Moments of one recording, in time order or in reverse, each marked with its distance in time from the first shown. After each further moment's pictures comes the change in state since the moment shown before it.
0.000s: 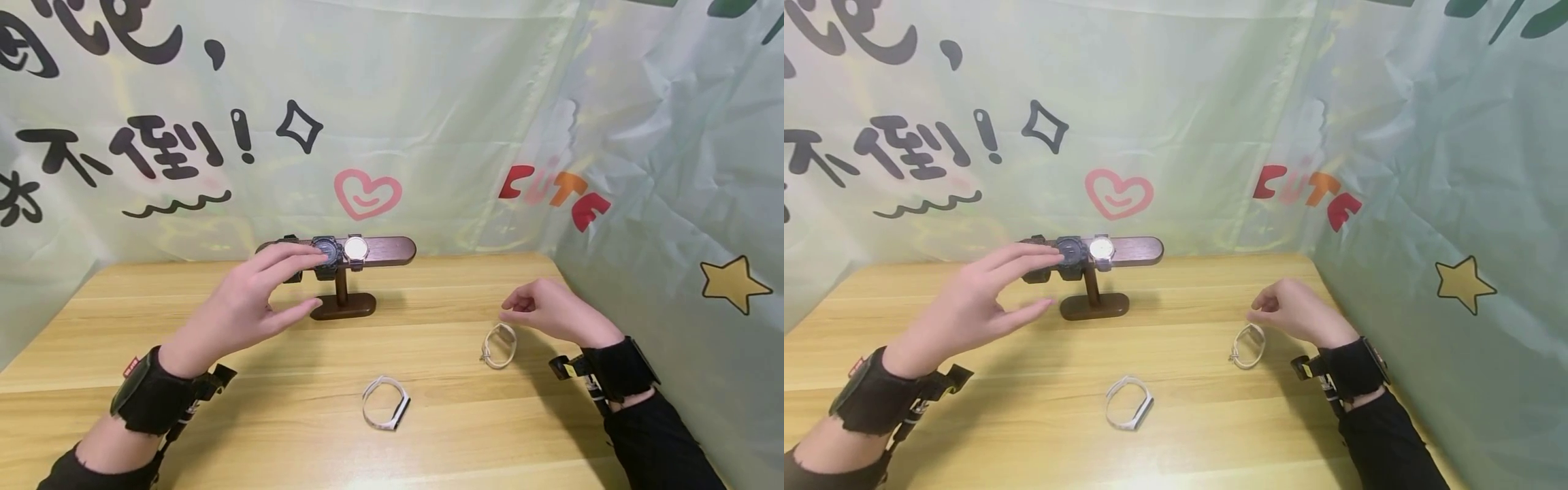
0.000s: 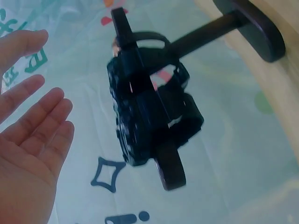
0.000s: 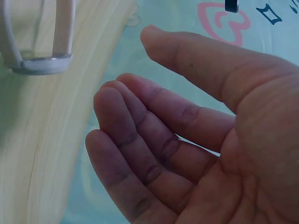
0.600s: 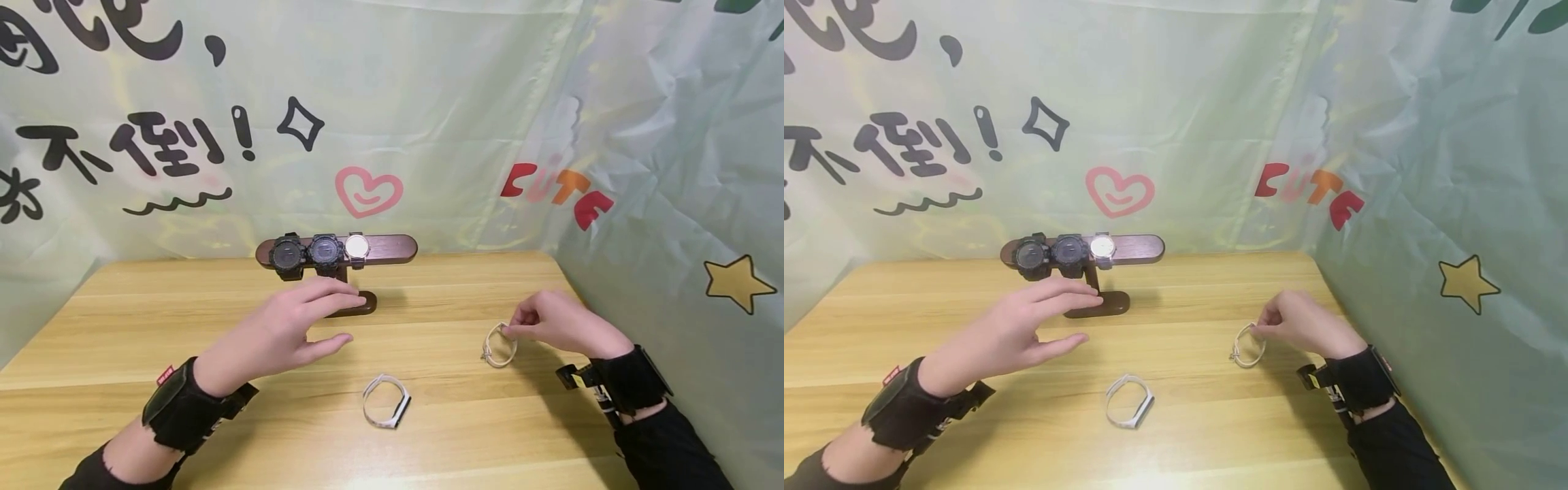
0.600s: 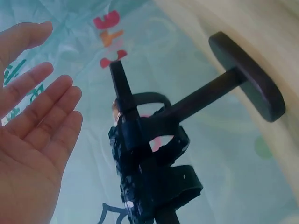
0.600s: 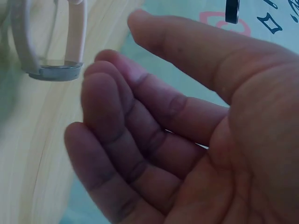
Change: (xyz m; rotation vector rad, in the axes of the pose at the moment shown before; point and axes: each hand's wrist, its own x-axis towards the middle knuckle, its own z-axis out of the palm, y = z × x) left_hand -0.002 0.022 0.032 -0.056 -0.116 0.141; right_hand -0.013 -0.003 0.005 -0.048 -0.057 -0.016
